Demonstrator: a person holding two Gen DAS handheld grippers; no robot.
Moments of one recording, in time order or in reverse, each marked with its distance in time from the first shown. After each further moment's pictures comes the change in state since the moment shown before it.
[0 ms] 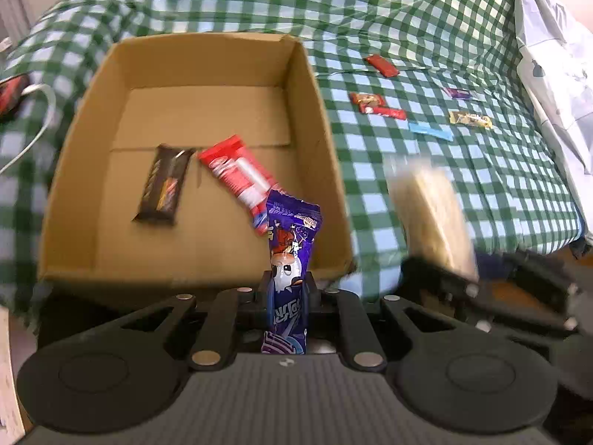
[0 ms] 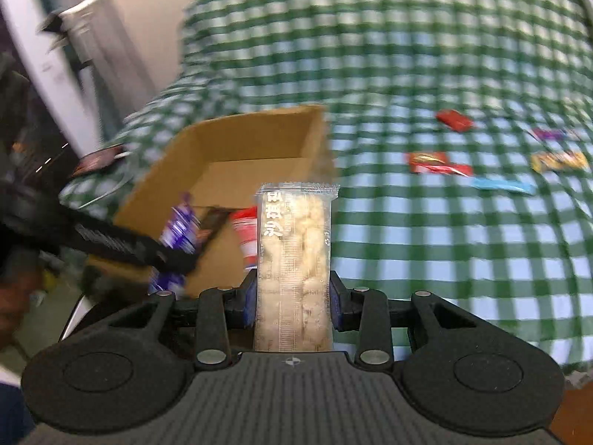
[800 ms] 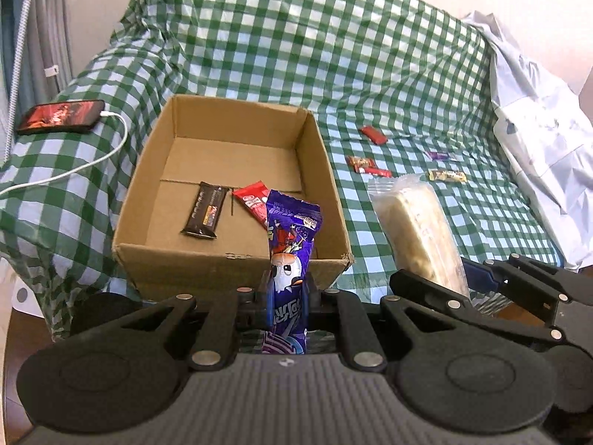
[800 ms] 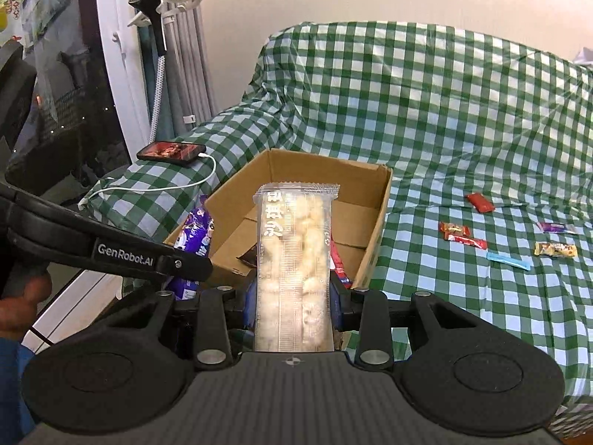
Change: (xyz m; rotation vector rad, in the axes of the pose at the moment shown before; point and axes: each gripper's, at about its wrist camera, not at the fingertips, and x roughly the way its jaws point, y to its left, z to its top) left arm -0.098 0.018 -0.066 -0.045 -0.263 -0.017; right arm -0.066 0.102 -0.027 -0.208 -0.128 -0.046
